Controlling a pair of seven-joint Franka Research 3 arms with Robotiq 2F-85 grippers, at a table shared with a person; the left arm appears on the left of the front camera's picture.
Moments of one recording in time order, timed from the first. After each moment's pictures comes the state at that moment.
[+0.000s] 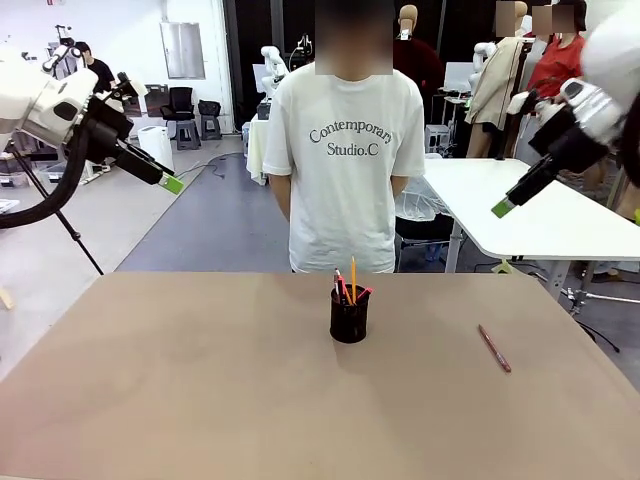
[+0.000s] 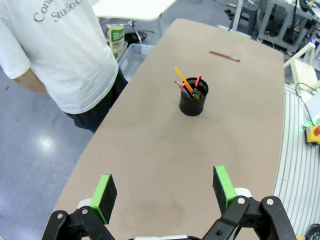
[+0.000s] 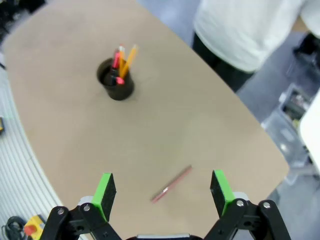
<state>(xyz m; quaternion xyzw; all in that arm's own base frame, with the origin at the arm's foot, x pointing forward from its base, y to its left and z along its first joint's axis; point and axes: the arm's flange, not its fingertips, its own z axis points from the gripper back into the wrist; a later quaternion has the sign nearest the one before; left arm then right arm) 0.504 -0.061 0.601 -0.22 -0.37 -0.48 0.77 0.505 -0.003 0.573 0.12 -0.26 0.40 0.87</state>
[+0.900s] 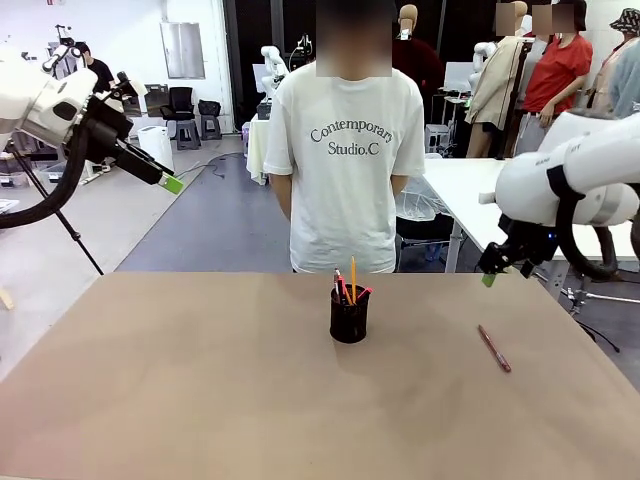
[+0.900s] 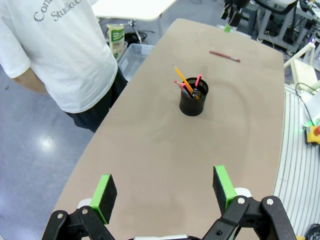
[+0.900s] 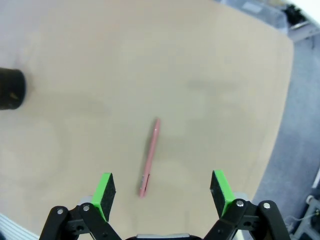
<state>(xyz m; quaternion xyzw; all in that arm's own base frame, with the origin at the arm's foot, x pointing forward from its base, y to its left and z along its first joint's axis) 0.504 -0.061 0.601 -0.22 -0.37 -0.48 0.77 0.548 0.003 0.421 0.01 -0.13 0.12 0.98</state>
